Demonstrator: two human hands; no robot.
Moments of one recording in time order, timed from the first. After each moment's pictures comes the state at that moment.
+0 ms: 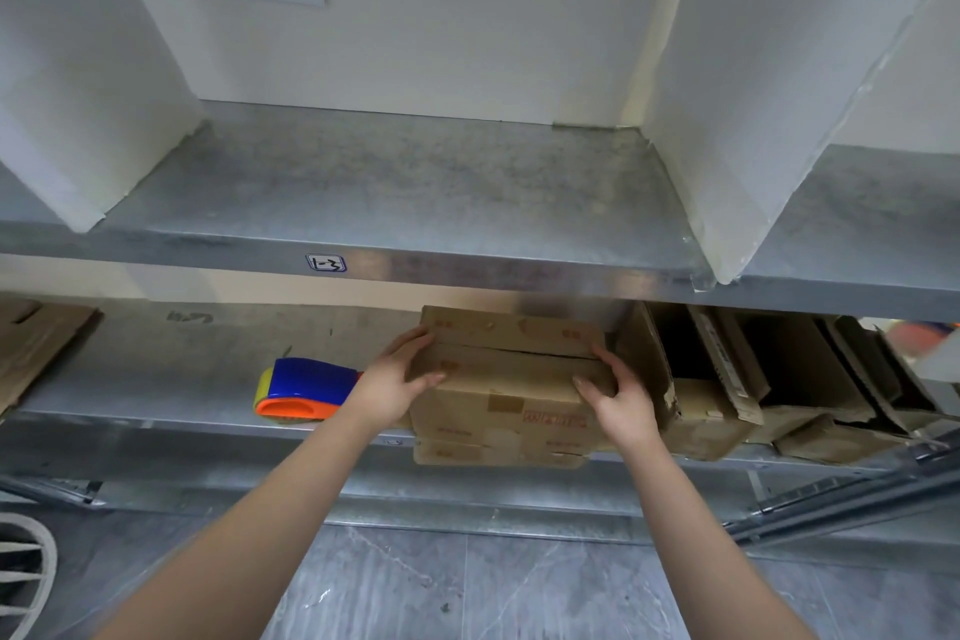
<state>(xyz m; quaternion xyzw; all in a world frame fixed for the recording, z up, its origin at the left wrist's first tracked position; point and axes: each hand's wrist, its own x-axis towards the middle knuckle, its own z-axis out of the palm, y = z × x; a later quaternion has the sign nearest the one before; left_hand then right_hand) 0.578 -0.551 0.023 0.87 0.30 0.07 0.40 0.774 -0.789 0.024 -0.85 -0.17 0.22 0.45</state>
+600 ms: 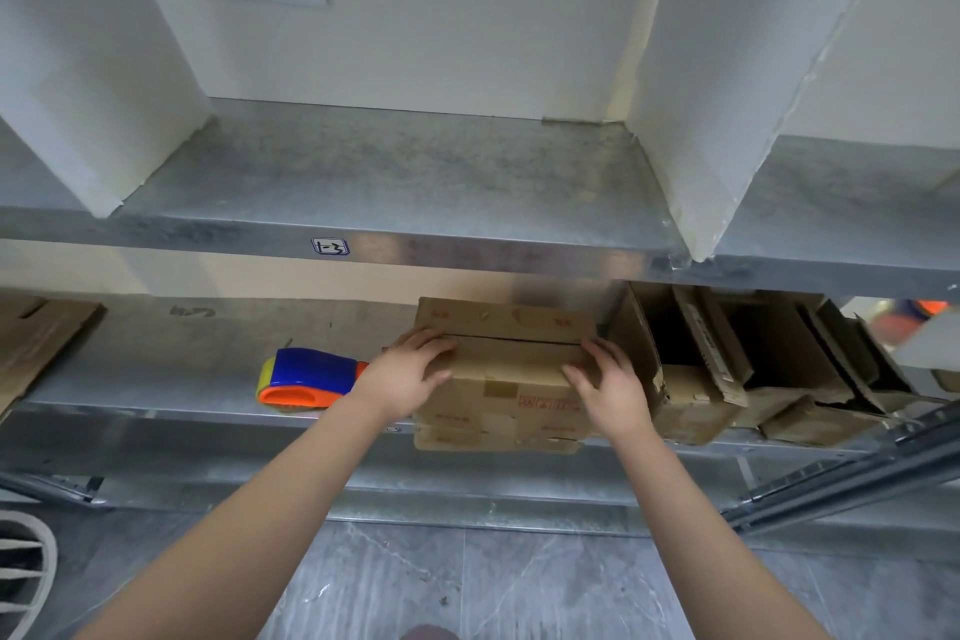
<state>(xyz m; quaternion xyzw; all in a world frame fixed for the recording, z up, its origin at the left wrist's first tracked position) 0.580 -0.567 0.037 0.95 0.21 0.00 0.21 0.763 -0.794 0.034 -0.89 -0.26 0.15 0.33</state>
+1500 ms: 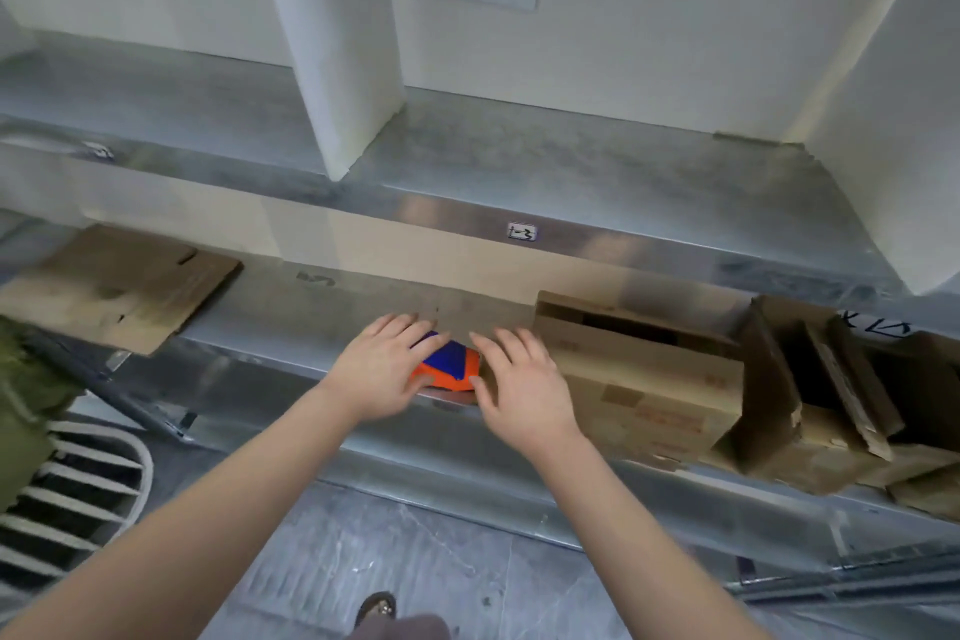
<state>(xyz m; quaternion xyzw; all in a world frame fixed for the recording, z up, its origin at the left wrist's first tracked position) 0.427 -0.490 0.057 0.98 0.17 0.06 -0.05 0.581 -0.647 0.057 -0.80 -0.57 -0.02 0.17</state>
